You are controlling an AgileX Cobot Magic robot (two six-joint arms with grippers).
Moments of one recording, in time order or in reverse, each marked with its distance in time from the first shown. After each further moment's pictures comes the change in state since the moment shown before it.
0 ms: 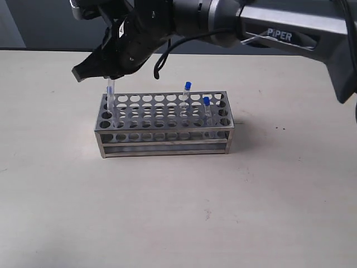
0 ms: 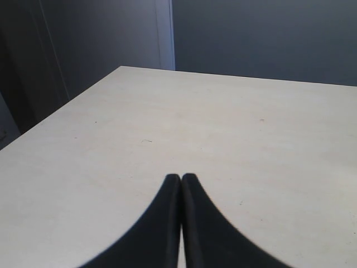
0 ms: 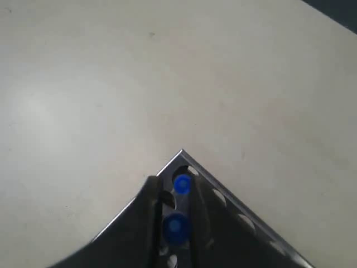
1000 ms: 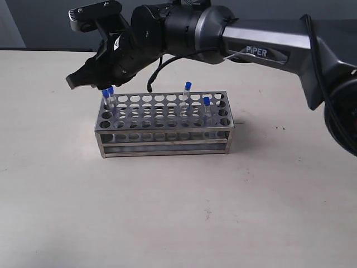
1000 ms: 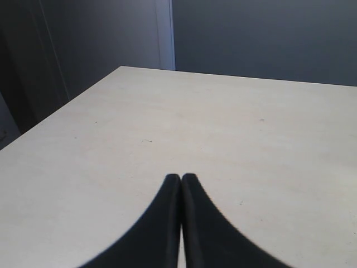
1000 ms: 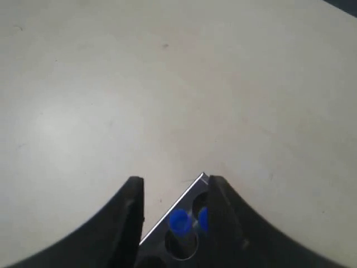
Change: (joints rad) left arm 0.000 0.000 0.000 0.000 0.000 0.000; right arm 0.000 0.069 0.000 0.113 -0.115 -0.053
